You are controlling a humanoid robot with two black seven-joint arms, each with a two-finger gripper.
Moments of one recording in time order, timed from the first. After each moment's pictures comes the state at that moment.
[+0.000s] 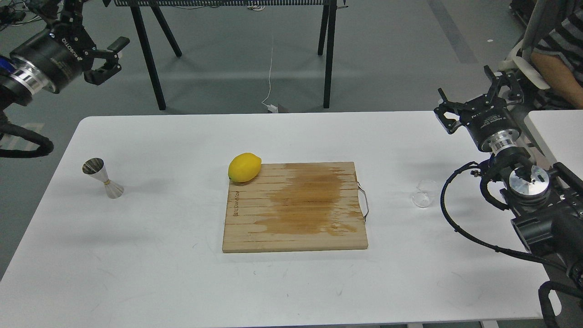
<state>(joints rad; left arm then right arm) -0.85 0.83 -0.72 -0.99 0.26 -0.49 -0.21 0.64 -0.31 1.05 0.63 0.25 0.47 0.07</state>
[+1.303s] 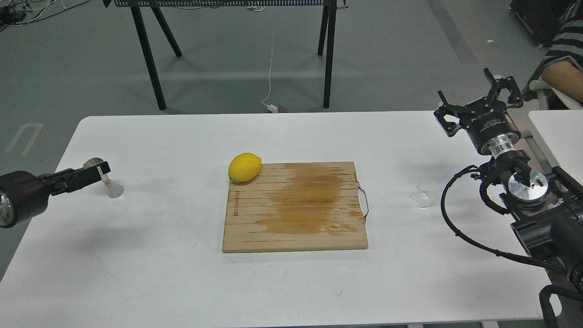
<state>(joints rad) -0.69 1.17 -0.11 -1.40 1.25 0.12 -0.17 0.64 -0.31 1.02 0.62 0.25 0.48 0.10</state>
